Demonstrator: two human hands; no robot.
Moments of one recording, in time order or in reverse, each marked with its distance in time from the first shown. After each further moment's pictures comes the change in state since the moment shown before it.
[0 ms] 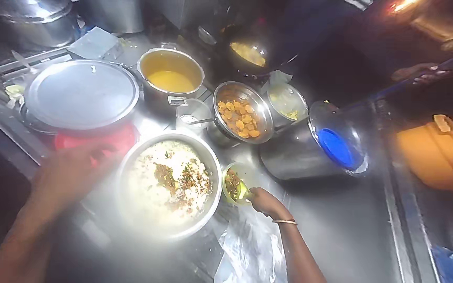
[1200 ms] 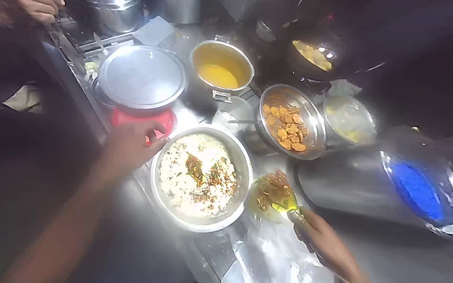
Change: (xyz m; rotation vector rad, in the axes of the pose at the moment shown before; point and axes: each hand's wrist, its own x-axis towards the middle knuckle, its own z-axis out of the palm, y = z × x) left_hand -0.003 0.014 -0.009 -0.030 0.009 0.029; right_hand -0.071 -0.009 -0.008 0.279 0.226 -0.347
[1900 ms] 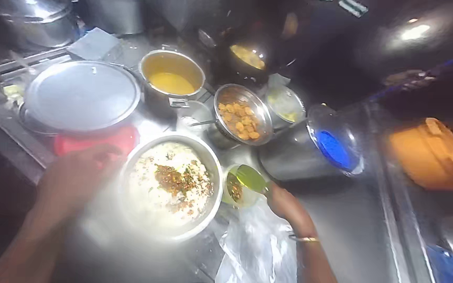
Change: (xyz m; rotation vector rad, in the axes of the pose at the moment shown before) left_hand 0.000 -0.017 0.012 0.012 -0.003 0.023; right_hand 0.006 -0.042 -0.008 -0.699 0.053 0.395
